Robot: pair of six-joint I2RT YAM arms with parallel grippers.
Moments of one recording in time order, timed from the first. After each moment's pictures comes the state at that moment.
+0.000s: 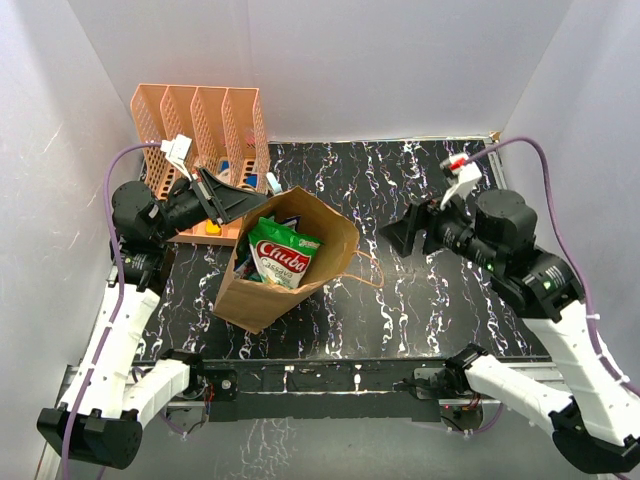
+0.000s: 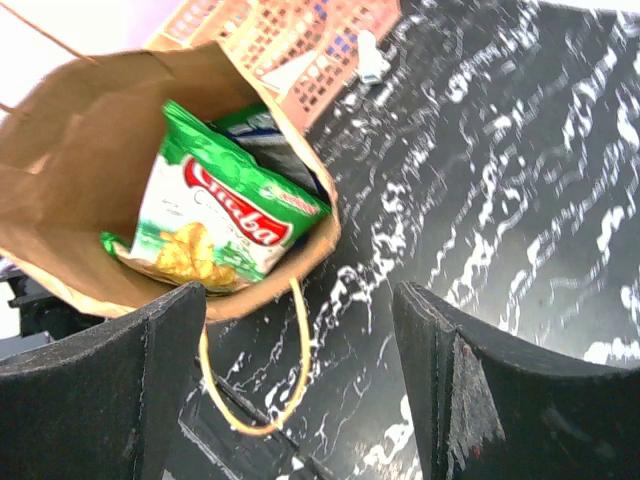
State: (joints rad) left arm -0.18 0.93 1.02 0.03 0.86 -0.99; right arm 0.54 0.87 1.30 -0.72 -0.16 0.28
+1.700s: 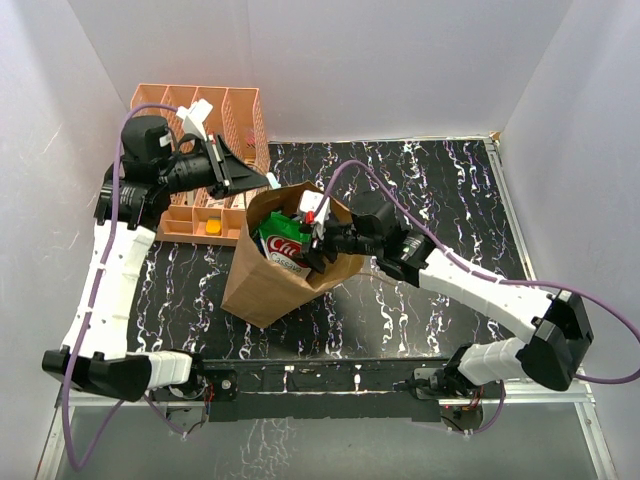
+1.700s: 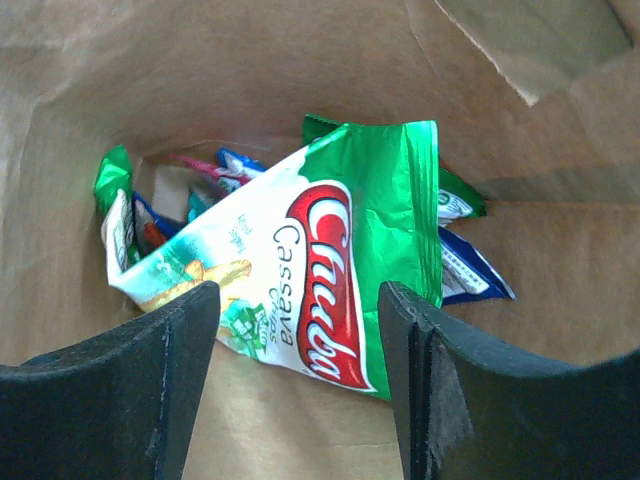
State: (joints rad) left arm -0.18 1.29 1.63 -0.74 0.82 -0.71; right arm 0.84 1.32 1.09 -0.07 -0.38 -0.27
